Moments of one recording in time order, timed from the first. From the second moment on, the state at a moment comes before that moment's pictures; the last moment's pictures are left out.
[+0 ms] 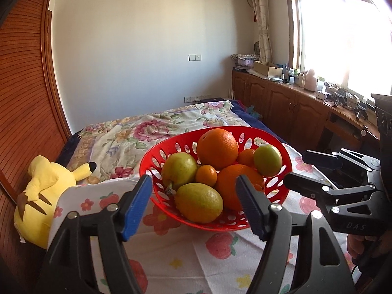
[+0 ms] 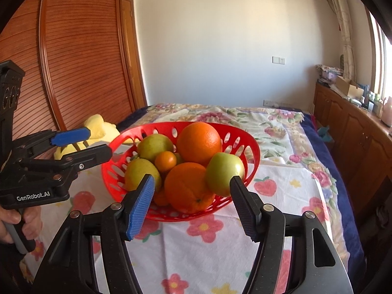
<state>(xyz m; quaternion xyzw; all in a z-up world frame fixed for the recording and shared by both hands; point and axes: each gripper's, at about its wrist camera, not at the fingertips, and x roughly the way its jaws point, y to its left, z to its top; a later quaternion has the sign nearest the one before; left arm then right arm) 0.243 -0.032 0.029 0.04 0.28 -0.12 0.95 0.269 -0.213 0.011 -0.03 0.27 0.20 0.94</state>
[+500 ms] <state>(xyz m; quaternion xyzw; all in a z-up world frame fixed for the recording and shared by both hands) 0.192 -0.017 0.062 0.03 0.23 -0.10 0.97 0.231 -0.212 0.039 -0.02 0.23 0.18 0.96</state>
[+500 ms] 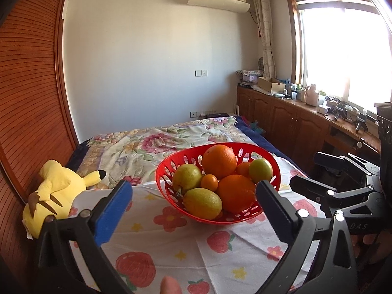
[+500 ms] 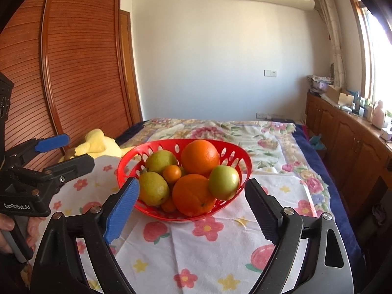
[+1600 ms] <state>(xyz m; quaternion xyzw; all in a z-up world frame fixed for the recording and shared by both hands) 0.060 -0.013 0.096 0.02 0.18 -0.05 0.98 0.109 -0.229 0.081 0.00 0.17 0.14 0.98</state>
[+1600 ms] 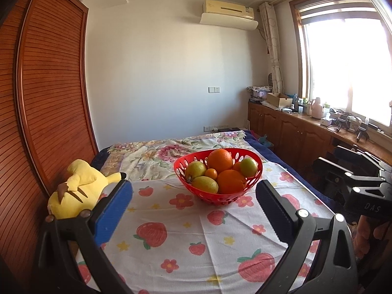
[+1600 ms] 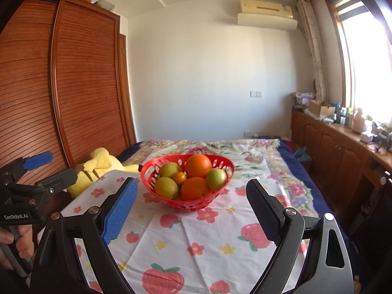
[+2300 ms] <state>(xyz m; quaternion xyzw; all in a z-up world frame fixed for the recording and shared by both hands) 0.034 0.000 0.077 0.01 0.20 -0.04 0.98 0.081 -0.232 0.070 0.00 0.17 0.13 0.98</state>
